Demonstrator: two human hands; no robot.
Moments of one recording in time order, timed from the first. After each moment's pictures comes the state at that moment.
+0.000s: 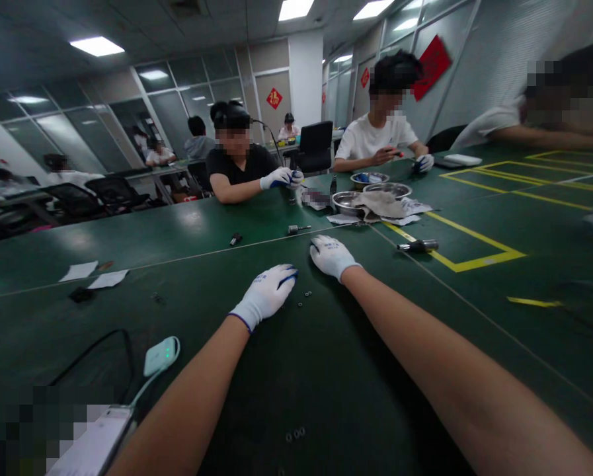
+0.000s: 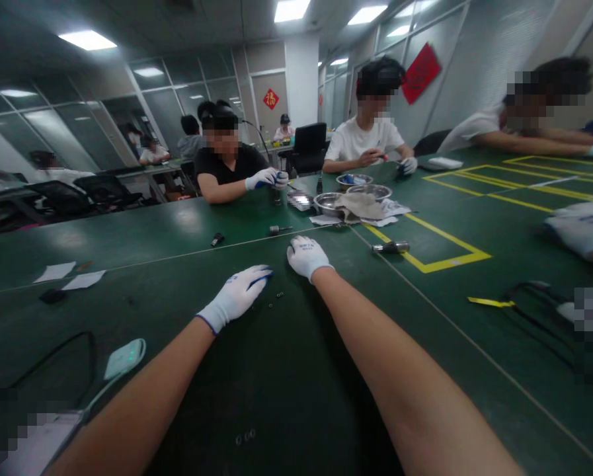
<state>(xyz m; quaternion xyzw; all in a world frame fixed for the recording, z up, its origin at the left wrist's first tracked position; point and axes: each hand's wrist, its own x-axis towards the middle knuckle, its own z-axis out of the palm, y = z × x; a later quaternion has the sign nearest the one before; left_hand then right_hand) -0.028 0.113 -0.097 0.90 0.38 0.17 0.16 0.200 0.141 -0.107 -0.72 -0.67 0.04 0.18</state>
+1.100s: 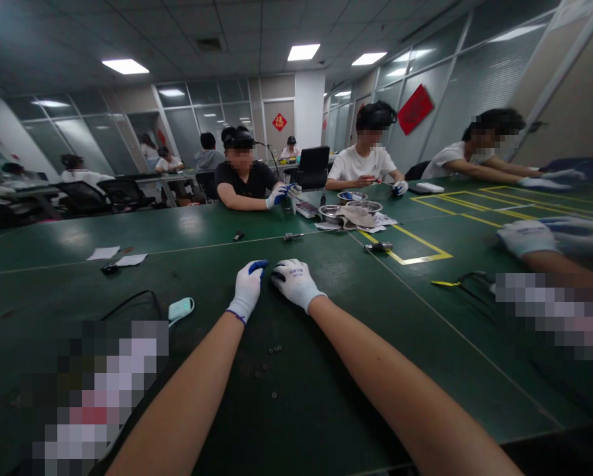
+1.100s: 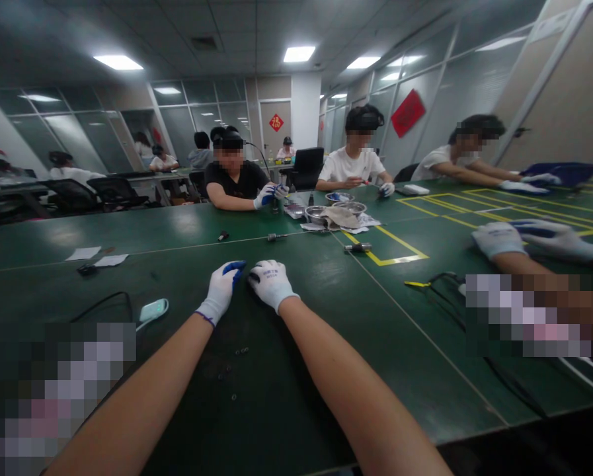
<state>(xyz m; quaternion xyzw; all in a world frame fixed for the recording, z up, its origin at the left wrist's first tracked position) -0.045 0.090 -0.123 0.58 0.44 0.54 0.43 0.108 0.034 -0.095 -0.62 -0.76 0.04 0.21</state>
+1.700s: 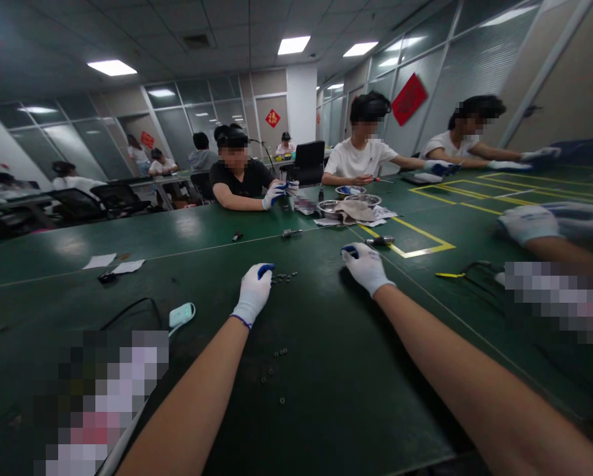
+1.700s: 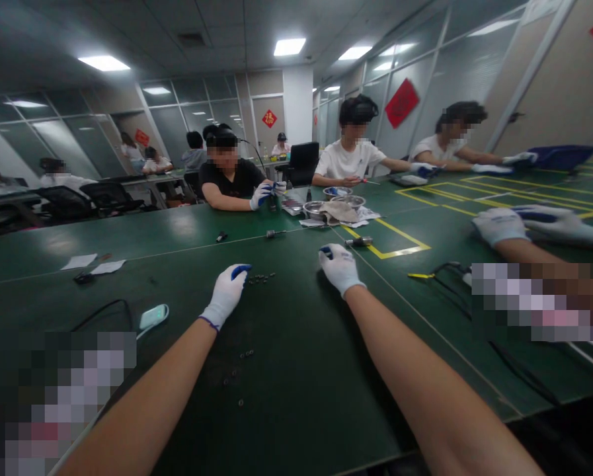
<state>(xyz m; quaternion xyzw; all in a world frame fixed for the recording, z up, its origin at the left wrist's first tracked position) -0.042 0.071 -0.110 0.69 0.49 0.45 0.30 0.254 0.016 -0.101 -0.76 -0.52 0.02 0.39</state>
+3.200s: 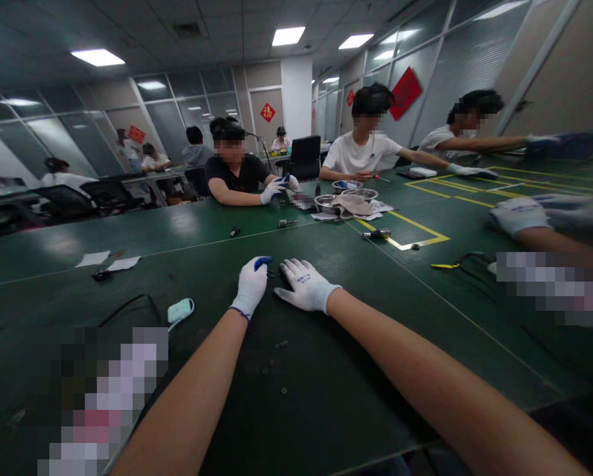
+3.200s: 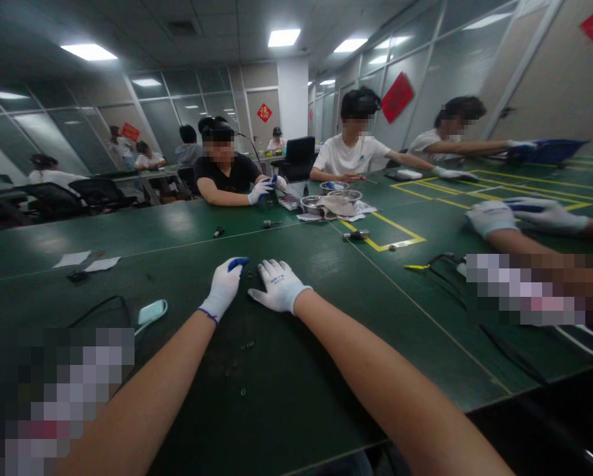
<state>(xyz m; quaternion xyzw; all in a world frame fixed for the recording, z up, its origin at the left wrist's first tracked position) -0.039 0.082 -0.113 0.67 0.48 0.47 0.31 0.126 0.007 -0.104 -0.60 -0.79 0.06 0.10</state>
